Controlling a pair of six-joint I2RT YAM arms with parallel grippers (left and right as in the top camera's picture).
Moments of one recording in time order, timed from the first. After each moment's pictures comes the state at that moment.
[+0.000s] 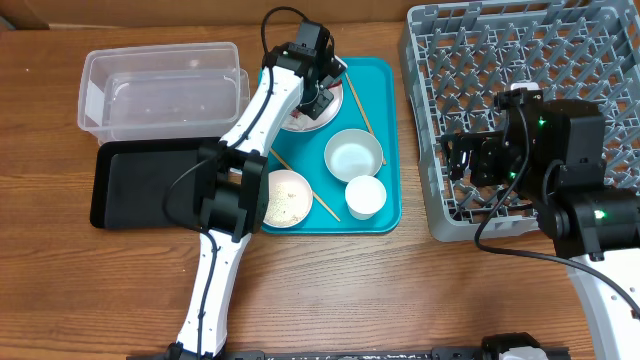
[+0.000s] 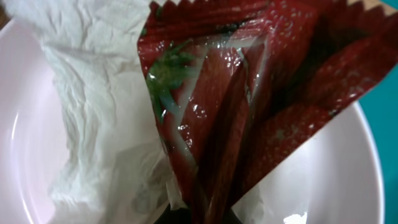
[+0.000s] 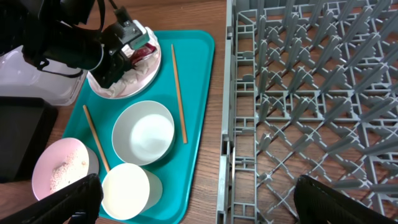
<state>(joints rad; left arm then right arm) -0.34 2.57 2.30 -0.94 -0.04 0.35 0.10 1.14 1.22 -0.84 -0.20 0.09</state>
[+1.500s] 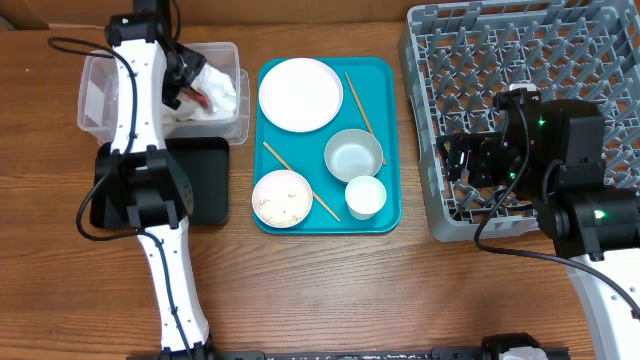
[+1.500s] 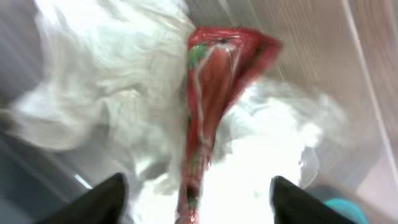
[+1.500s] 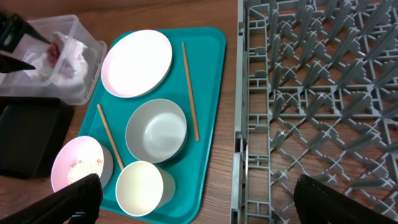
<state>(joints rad) 0.11 2.58 2.61 -1.31 0.02 -0.97 0.10 1.14 1.22 -0.84 -0.24 0.12</state>
